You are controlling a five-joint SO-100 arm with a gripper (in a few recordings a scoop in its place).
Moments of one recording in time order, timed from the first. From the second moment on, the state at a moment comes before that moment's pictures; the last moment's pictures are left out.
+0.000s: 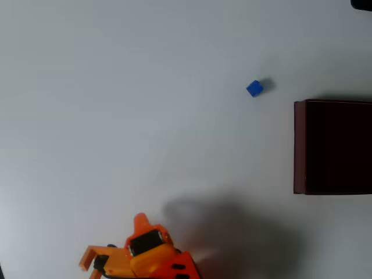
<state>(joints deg) -27.9 192.0 171.9 76.9 1.4</state>
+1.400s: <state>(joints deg) 6.2 110.7 102.8 80.2 33.5</state>
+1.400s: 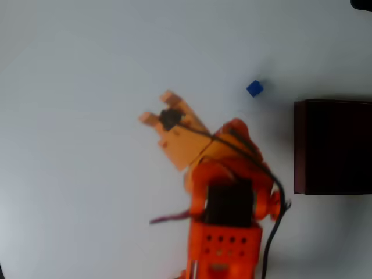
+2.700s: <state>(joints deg) 16.6 47.3 28.8 103.4 27.7</state>
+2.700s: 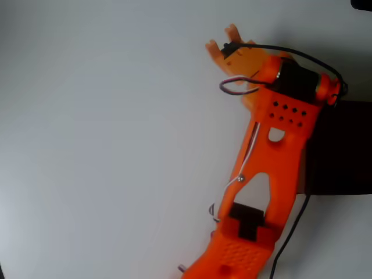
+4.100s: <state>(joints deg) 15.9 31.5 17.6 103.4 30.8</state>
